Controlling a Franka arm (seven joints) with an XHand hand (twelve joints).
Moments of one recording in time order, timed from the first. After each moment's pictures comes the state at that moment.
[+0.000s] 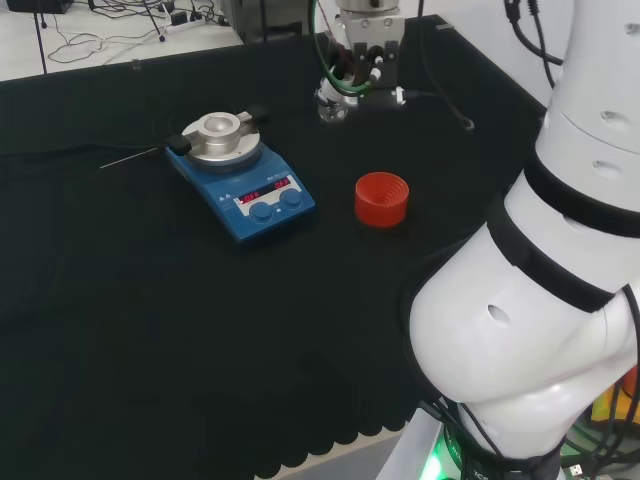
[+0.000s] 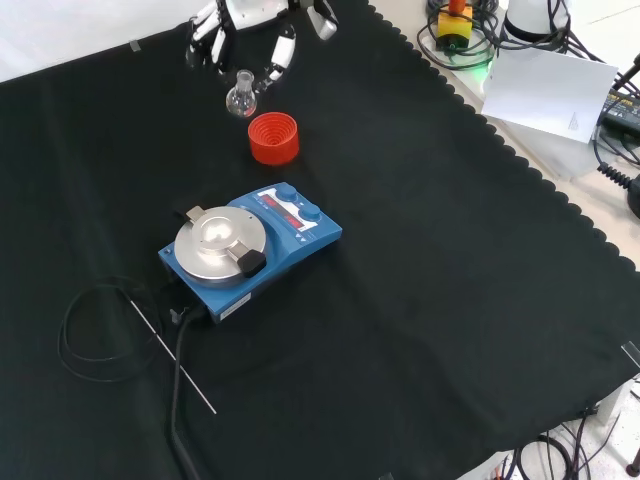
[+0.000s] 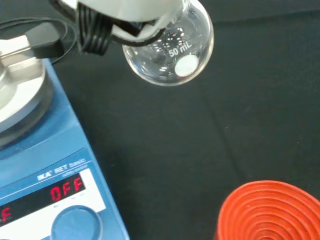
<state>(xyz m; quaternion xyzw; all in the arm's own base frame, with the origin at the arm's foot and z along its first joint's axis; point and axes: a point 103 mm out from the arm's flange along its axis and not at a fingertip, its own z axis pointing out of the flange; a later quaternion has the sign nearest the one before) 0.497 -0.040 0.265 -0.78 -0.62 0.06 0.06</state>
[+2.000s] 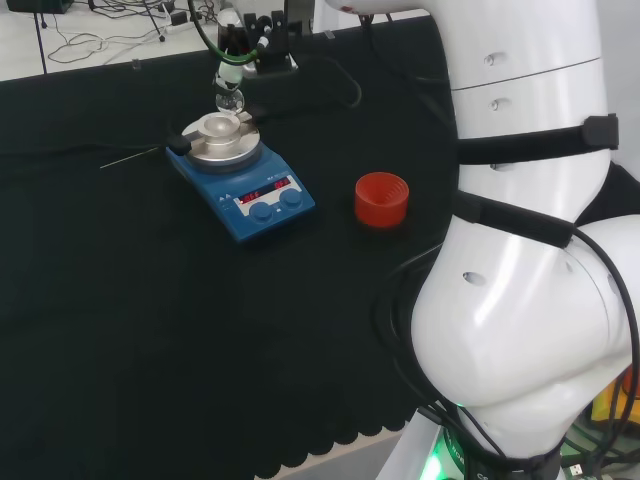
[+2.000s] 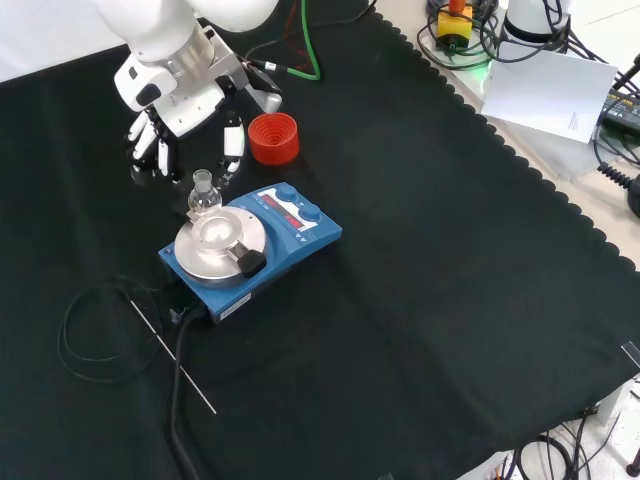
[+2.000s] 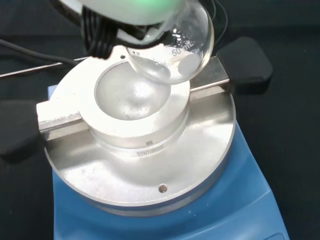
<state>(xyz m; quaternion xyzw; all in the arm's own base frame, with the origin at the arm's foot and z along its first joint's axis) 0.640 0.079 0.246 -0.69 -0.70 0.11 0.12</state>
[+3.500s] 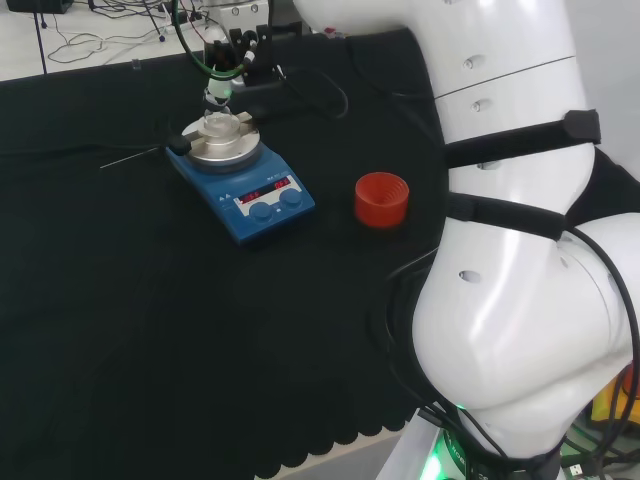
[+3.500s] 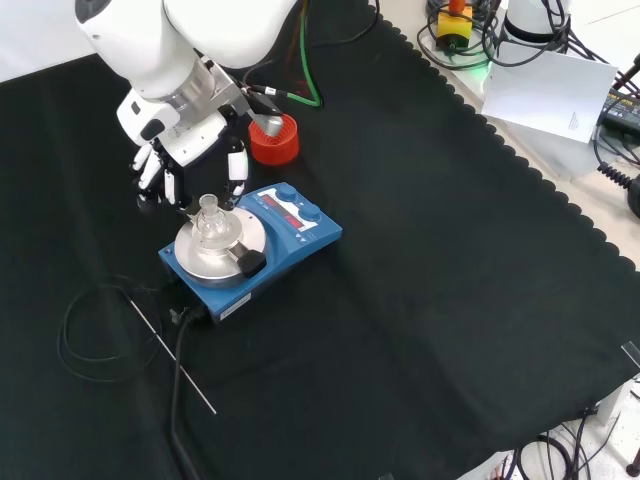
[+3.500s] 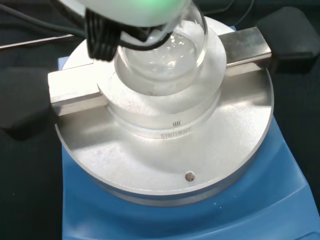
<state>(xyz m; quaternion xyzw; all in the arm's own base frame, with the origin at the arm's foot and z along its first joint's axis) 0.649 0.098 0.222 -0.68 -0.71 0.13 0.13</state>
